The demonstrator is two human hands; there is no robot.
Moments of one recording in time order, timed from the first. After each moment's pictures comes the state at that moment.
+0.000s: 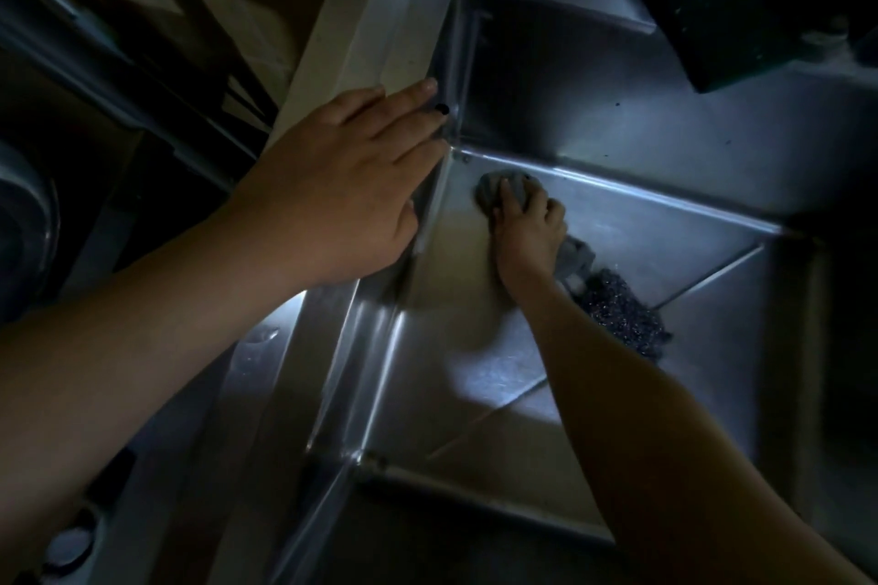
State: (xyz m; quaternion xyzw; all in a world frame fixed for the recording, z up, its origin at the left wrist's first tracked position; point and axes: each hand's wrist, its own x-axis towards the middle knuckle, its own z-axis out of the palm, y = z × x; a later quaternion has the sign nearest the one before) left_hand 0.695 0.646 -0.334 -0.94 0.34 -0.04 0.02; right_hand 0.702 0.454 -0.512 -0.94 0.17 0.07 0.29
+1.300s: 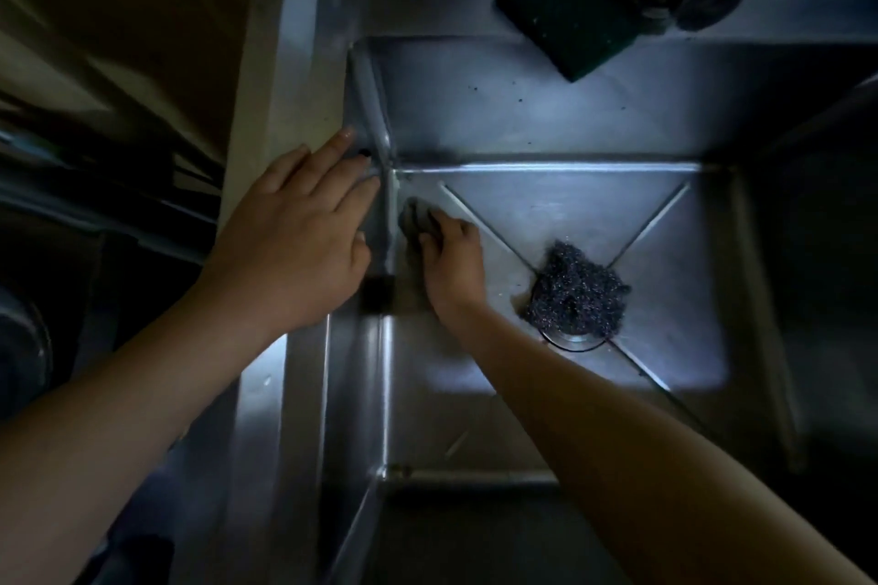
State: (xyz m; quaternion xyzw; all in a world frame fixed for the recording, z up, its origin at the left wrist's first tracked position) left_hand 0.693 0.642 -0.330 -0.95 0.33 0.00 0.03; right_hand 0.664 0.504 -0.458 -0.84 0.22 0.06 0.49
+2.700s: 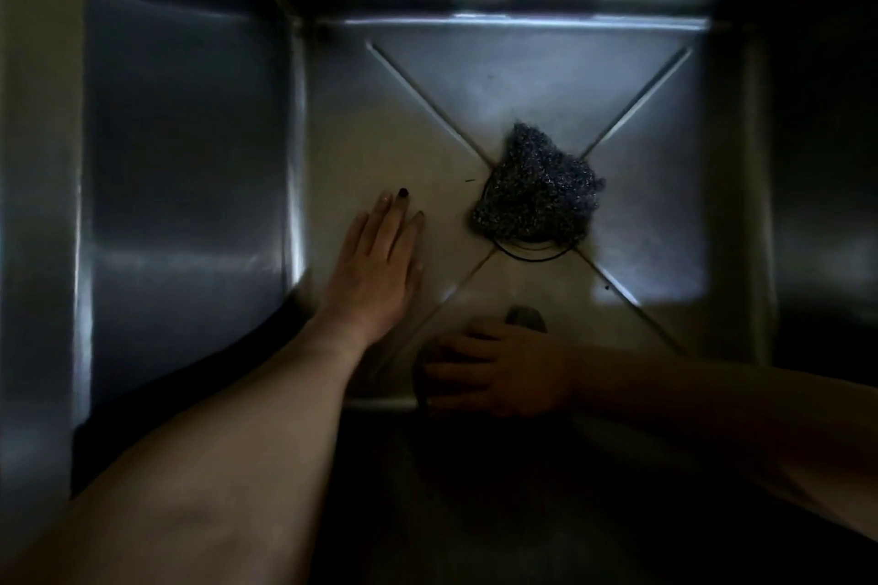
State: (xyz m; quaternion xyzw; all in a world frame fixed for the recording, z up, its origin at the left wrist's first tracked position) left_hand 0.570 0.559 -0.539 -0.94 0.26 0.17 -0.11; right_hand 0.474 0.363 -0.548 -0.81 -0.57 0.06 0.14
